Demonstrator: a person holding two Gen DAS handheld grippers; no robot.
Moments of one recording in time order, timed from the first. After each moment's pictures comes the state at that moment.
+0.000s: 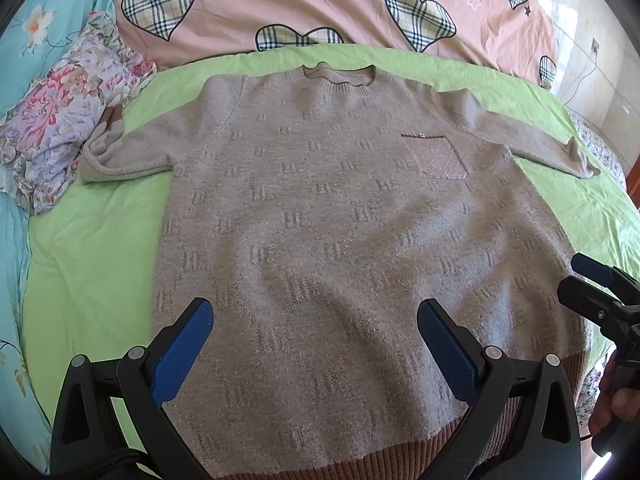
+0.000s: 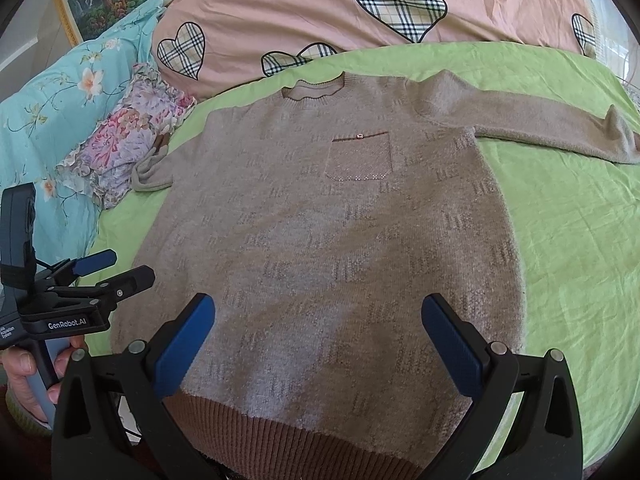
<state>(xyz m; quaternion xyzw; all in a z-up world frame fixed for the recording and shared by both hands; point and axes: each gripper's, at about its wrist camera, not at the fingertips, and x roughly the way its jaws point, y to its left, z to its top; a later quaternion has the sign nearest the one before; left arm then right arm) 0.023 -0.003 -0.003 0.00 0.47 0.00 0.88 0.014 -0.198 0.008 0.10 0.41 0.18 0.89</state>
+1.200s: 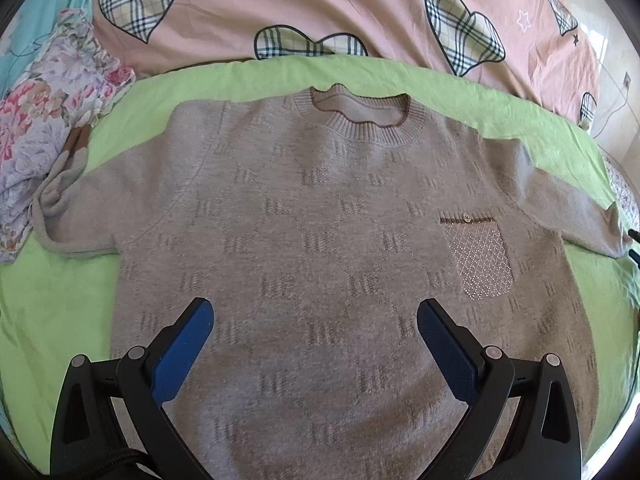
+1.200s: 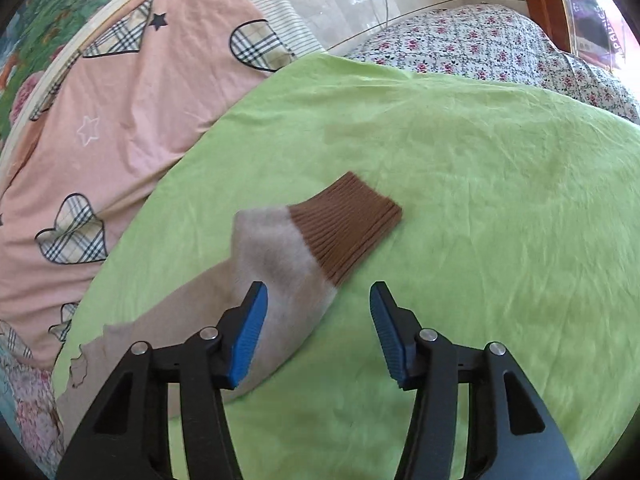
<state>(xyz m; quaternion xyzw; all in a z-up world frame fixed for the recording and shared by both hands) 0.175 -0.004 -0.014 -0.03 0.47 0.03 0.88 0.179 -0.601 -0.031 0.34 0.34 -0.16 0.86</state>
